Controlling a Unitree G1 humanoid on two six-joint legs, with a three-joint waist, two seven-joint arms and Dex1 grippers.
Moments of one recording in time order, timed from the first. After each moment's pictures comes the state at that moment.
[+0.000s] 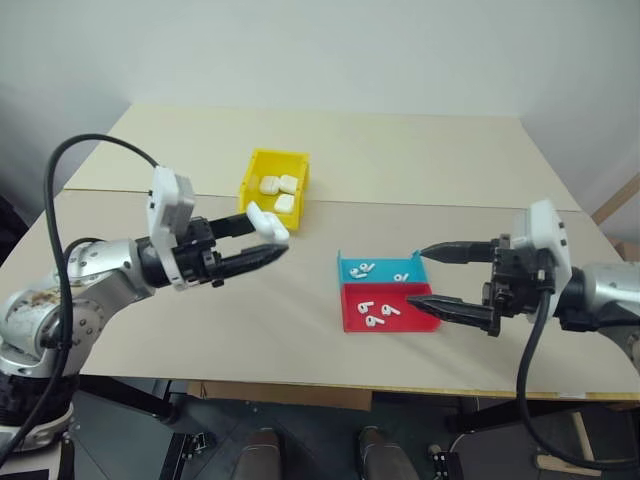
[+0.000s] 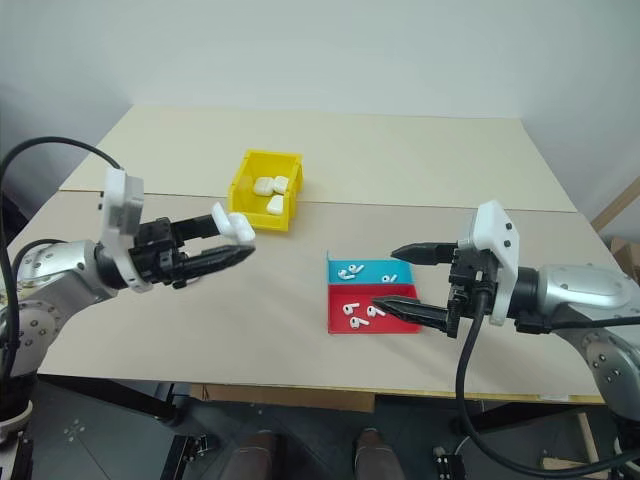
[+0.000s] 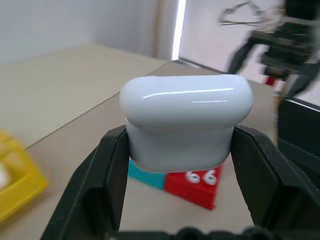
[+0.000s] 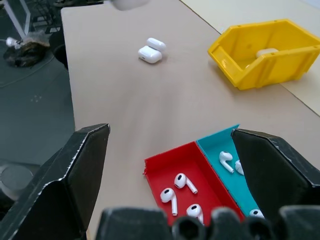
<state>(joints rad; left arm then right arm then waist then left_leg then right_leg) -0.42 0.87 0.10 -0.33 -0.95 0.56 -1.01 -0.30 -0.99 -0.24 -0.53 0.88 0.74 0.96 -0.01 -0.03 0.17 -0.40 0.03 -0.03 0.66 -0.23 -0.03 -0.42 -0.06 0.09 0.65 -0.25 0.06</state>
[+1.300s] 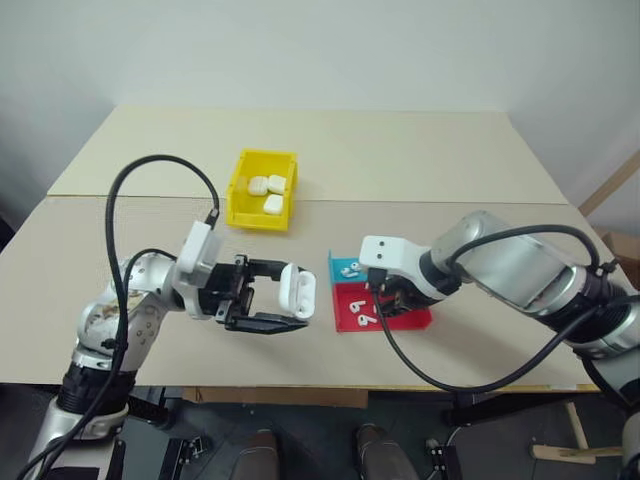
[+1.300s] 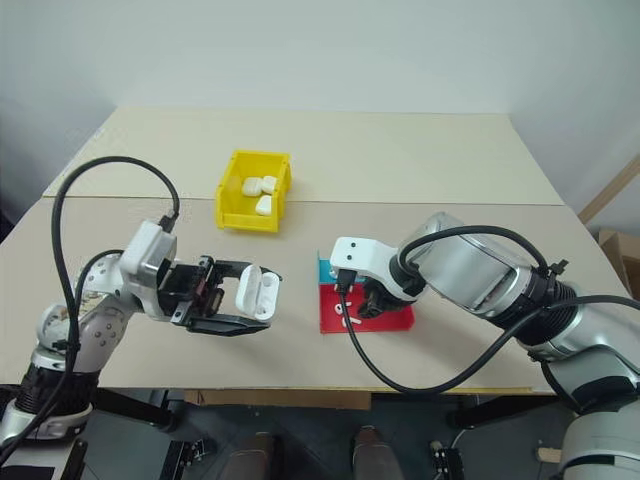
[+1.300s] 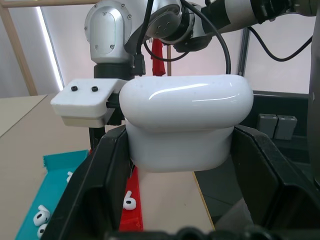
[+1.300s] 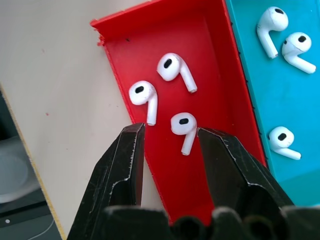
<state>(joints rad) -0.39 0.65 0.00 -0.22 -0.72 0.31 -1.39 -1.09 -0.87 0.80 -0.33 0.33 1.29 0.98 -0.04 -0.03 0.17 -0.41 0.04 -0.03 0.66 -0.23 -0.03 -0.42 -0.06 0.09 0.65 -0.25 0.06</state>
